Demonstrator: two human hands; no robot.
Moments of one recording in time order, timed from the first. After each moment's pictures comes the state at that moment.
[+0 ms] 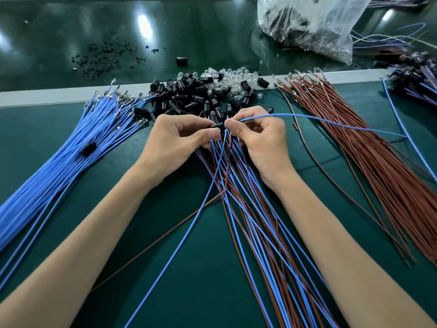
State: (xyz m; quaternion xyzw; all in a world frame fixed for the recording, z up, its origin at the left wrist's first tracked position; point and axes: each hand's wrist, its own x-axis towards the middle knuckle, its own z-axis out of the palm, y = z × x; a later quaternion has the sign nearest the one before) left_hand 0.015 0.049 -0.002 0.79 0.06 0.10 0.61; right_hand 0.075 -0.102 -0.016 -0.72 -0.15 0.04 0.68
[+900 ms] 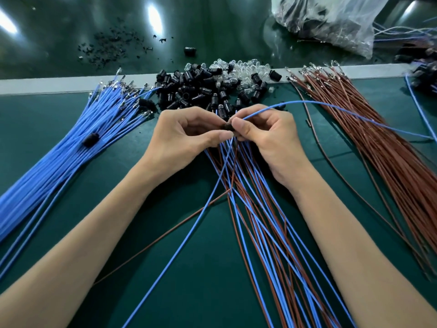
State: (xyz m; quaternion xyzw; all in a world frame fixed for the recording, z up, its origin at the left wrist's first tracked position) left_hand 0.010 0.047 -0.004 0.77 0.03 0.12 0.63; right_hand 0.078 -0.106 -0.015 -0.66 -0.20 0.14 0.71
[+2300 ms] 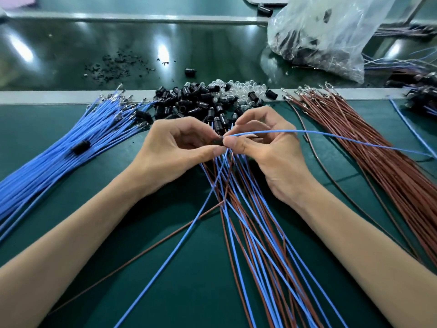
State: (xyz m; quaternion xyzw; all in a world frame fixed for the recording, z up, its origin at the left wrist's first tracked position) left_hand 0.006 0.047 -0.011 0.78 -0.01 0.14 0.61; right_hand 0.073 -0.112 -0.015 -0.62 -0.26 0.11 0.73
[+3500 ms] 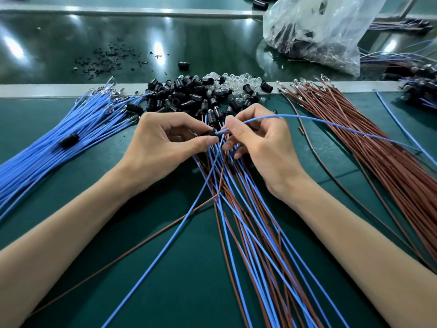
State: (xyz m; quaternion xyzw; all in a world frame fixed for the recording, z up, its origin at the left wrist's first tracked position) left_hand 0.004 0.045 -0.010 0.81 0.01 0.19 0.56; right_hand 0.071 -0.110 -0.016 -0.69 -0.23 0.10 0.68
